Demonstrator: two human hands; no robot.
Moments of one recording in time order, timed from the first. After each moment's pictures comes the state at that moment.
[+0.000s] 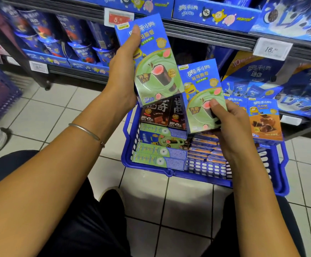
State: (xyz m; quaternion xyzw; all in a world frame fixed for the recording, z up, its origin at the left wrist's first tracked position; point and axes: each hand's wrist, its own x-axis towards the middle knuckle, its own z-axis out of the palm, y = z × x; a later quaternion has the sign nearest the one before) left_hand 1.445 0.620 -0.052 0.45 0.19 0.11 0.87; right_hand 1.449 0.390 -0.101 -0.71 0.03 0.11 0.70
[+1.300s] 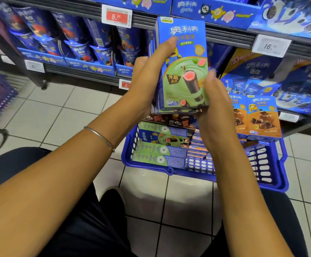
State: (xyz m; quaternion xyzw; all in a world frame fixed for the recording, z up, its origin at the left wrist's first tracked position) left_hand 1.446 0.590 -0.063 0.53 0.16 0.04 0.83; right_hand 1.441 0.441 -0.078 -0.59 0.01 0.12 0.80
